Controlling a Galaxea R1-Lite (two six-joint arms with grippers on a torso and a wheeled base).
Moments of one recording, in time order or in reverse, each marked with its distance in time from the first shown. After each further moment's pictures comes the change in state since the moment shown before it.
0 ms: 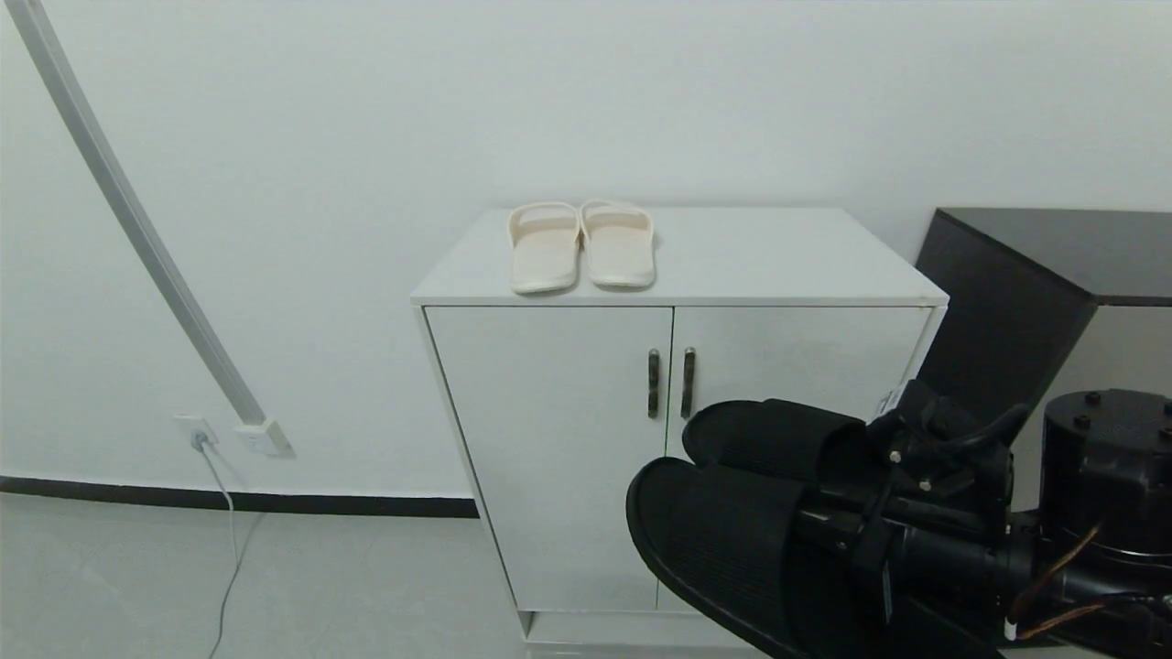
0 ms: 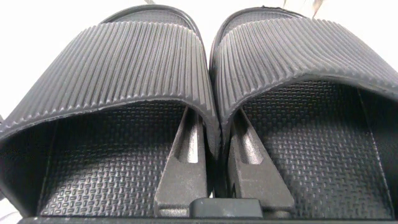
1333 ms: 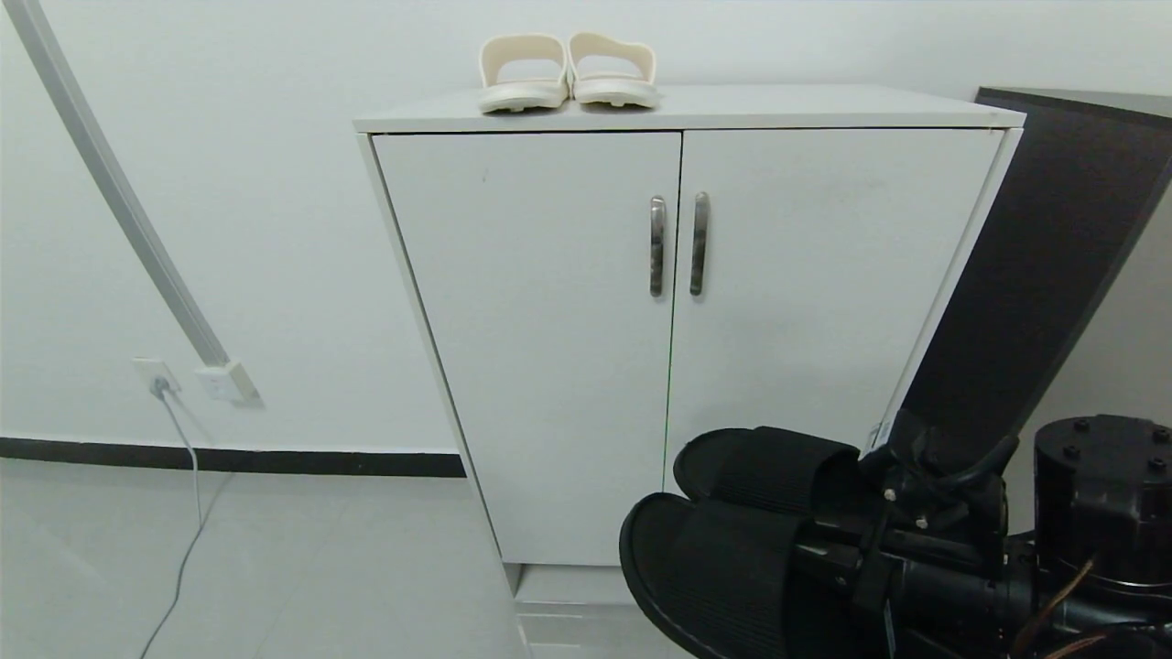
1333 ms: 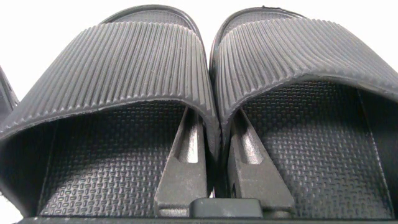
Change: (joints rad) left arm 0.000 0.000 0.000 0.001 -0.001 -0.002; right arm 0.027 0.003 0.039 0.000 0.023 -0.001
